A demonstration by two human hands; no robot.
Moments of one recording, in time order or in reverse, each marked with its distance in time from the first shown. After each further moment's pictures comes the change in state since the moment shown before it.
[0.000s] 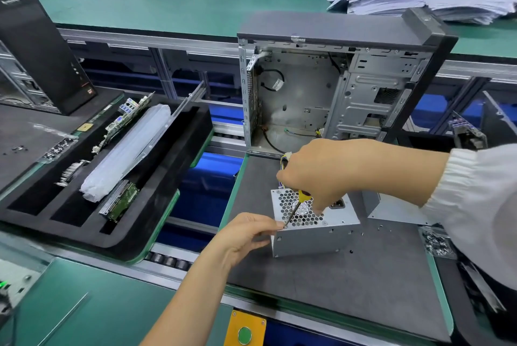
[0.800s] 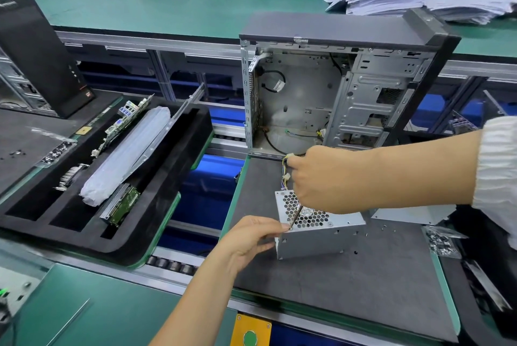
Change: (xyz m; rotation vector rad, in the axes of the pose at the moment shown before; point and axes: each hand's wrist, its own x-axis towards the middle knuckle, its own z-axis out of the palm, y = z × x) left_hand 0.000 -0.002 0.000 -0.032 0.025 -0.013; right_hand 0.000 -0.002 0.021 -0.472 0.220 -0.162
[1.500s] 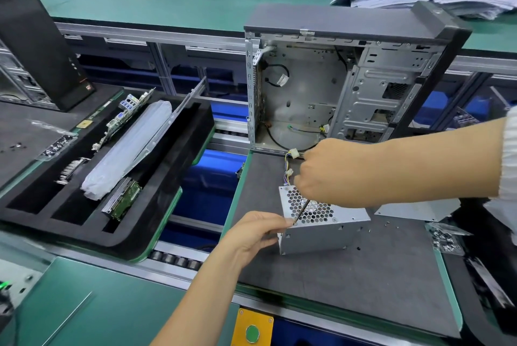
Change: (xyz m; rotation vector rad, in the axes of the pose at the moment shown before) left_hand -0.002 0.000 0.002 0.012 0.007 0.000; right_hand -0.003 0.000 -0.014 0.167 -0.034 0.017
